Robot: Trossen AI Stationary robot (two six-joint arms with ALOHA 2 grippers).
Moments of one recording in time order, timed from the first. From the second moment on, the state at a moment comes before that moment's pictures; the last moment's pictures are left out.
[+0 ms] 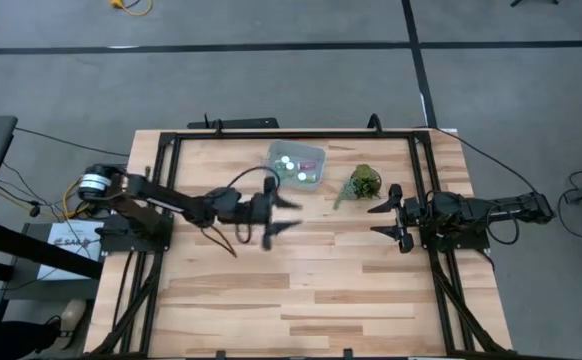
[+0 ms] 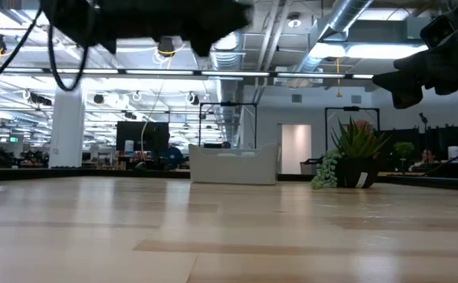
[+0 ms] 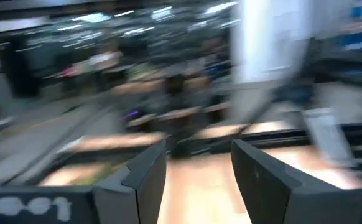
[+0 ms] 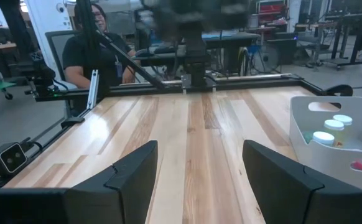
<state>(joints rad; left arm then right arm) -0.04 1.56 0.70 0.95 -0.04 0.10 0.11 0.08 0.01 0.01 0.03 0.04</state>
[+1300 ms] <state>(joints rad) -0.47 0.67 0.06 0.96 0.02 0.26 0.11 0.08 0.01 0.01 0.03 0.04</state>
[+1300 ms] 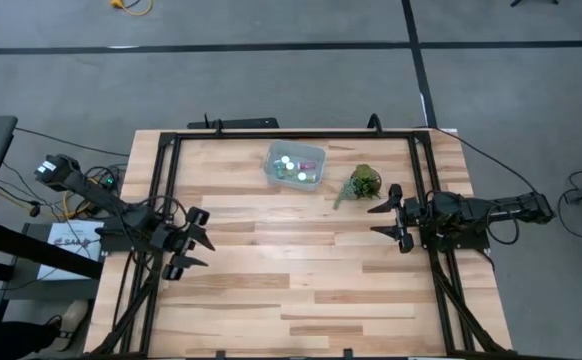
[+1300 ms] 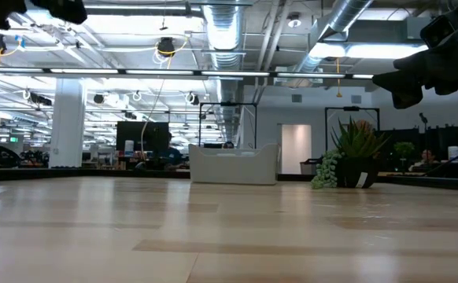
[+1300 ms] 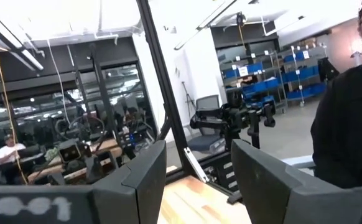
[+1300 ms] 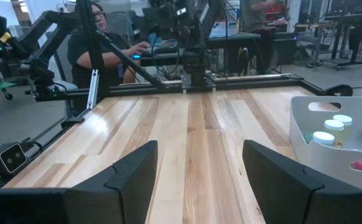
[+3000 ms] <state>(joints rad) -0.47 0.00 0.01 0.04 0.07 0.08 0.11 0.08 0.01 0.01 0.03 0.05</state>
